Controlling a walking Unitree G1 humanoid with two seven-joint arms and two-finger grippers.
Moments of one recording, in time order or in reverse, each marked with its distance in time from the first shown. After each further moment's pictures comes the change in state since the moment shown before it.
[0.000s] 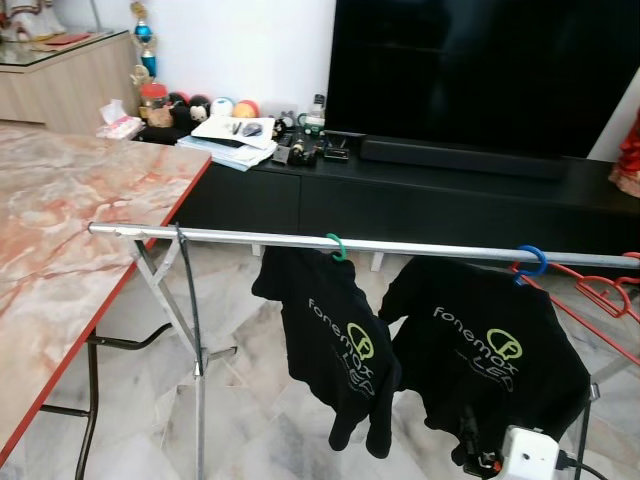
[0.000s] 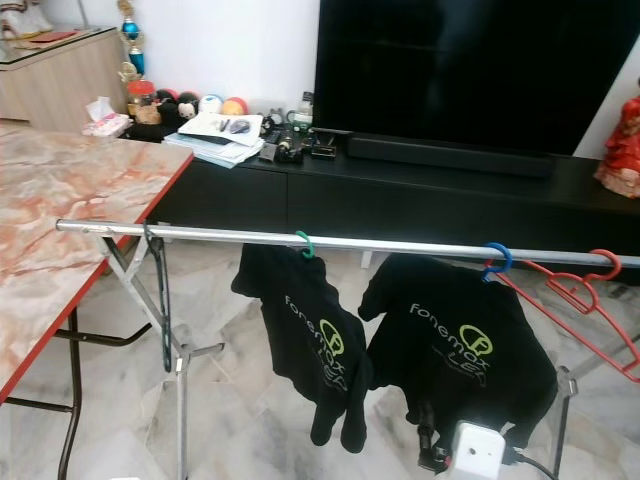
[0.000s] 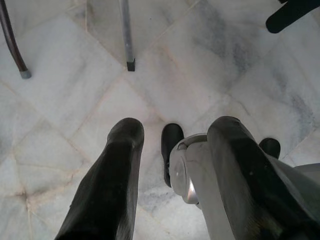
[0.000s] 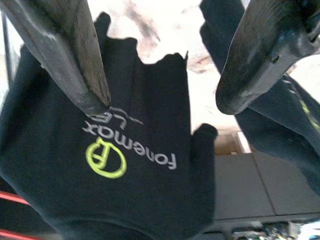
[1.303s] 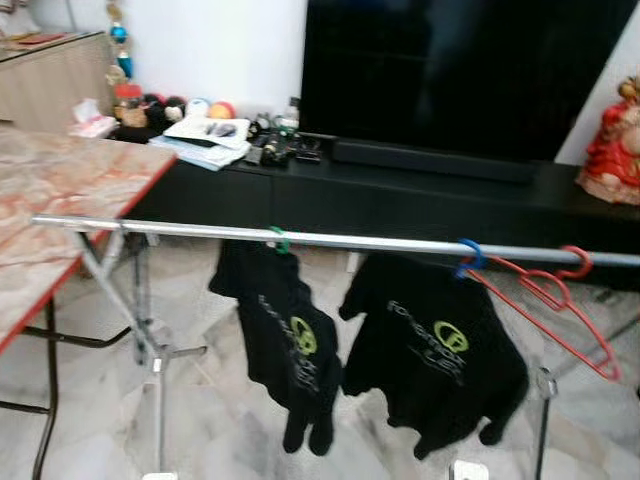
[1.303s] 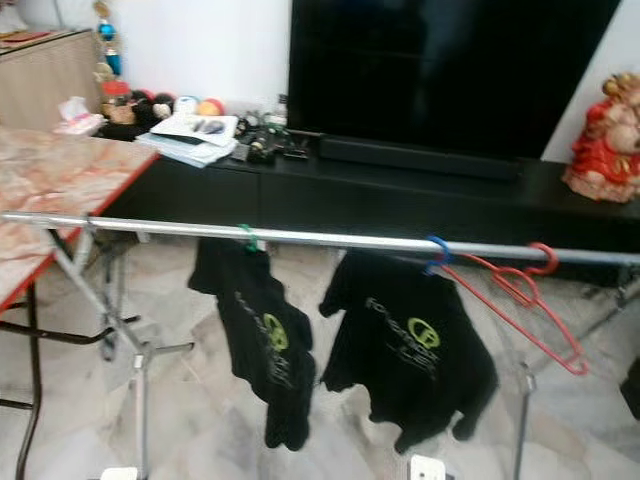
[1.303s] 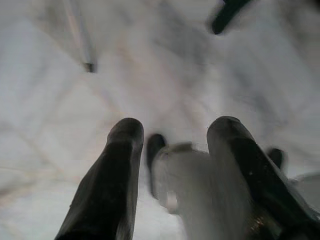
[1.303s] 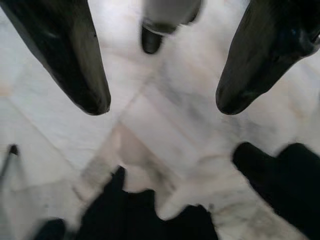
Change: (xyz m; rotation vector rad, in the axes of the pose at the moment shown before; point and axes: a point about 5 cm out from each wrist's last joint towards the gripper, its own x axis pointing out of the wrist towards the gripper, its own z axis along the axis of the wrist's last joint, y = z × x) left arm 0.004 -0.016 0.007 -0.003 -0.003 -0.030; right arm -0.011 0.011 -0.077 -0.036 0.661 0.084
